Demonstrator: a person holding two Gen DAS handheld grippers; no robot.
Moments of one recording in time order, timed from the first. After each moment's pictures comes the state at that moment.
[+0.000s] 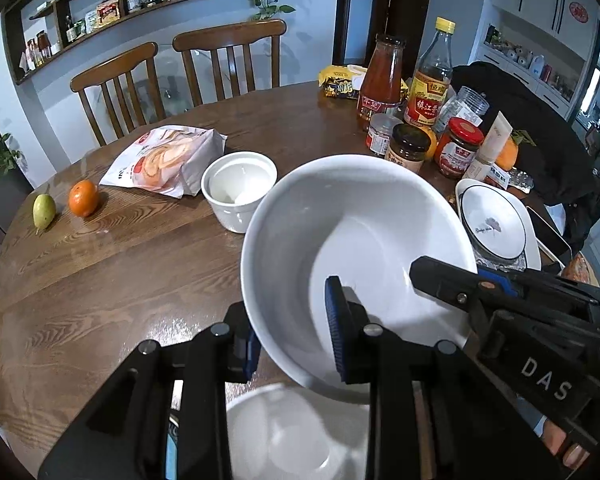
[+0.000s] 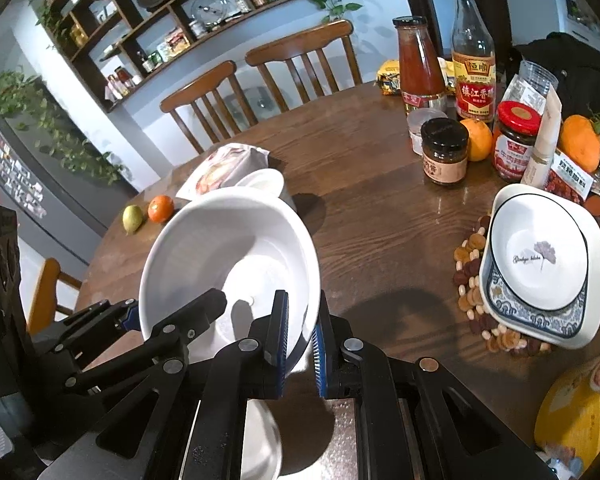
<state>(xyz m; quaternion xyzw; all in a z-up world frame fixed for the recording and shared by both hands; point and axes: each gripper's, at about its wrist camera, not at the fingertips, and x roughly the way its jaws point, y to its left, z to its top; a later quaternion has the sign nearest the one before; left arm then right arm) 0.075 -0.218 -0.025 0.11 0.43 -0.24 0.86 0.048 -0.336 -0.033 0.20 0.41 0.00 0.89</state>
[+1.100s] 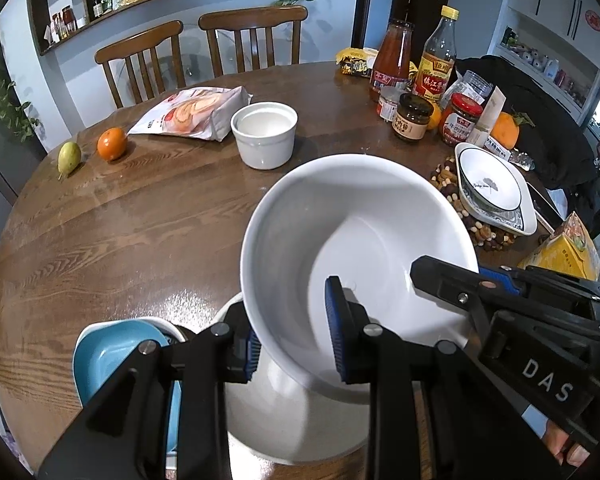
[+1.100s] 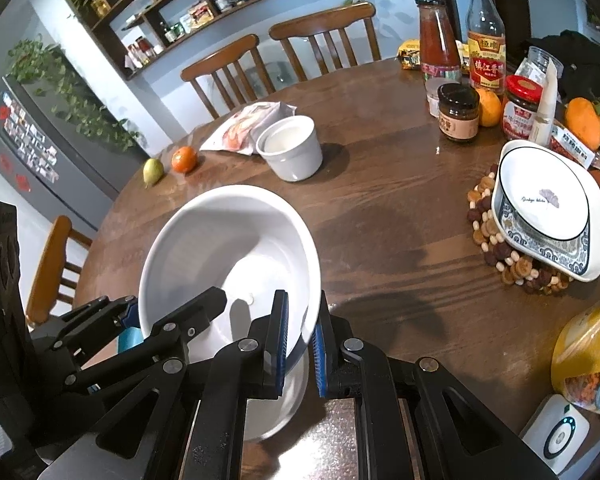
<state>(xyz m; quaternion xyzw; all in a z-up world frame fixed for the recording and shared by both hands) 0.018 -0.184 -0.041 0.10 0.45 -0.21 0.86 0.001 -0.301 -0.046 0.18 0.44 0.04 0.88</state>
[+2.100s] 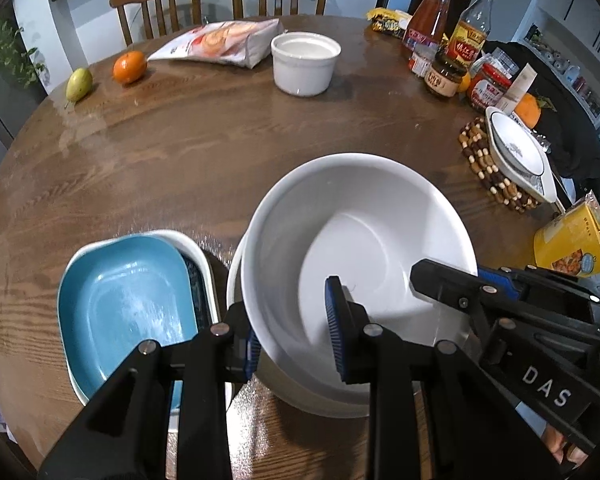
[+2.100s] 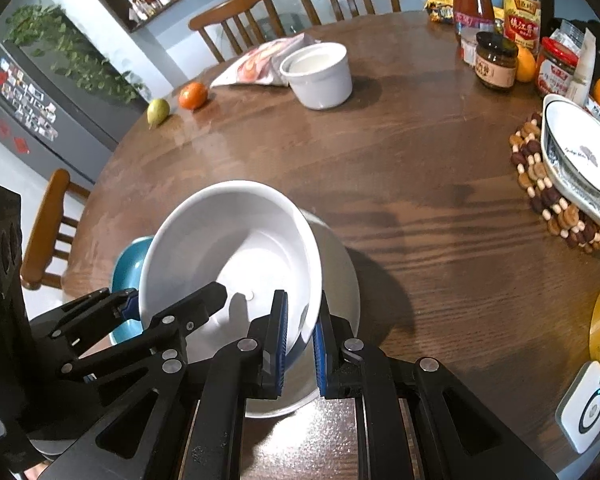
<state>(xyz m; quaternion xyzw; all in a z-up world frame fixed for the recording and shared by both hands) 0.011 -0.142 -0.082 0.07 0.52 -0.19 0.83 0.002 -0.262 -0.086 0.16 0.51 0.07 0.84</state>
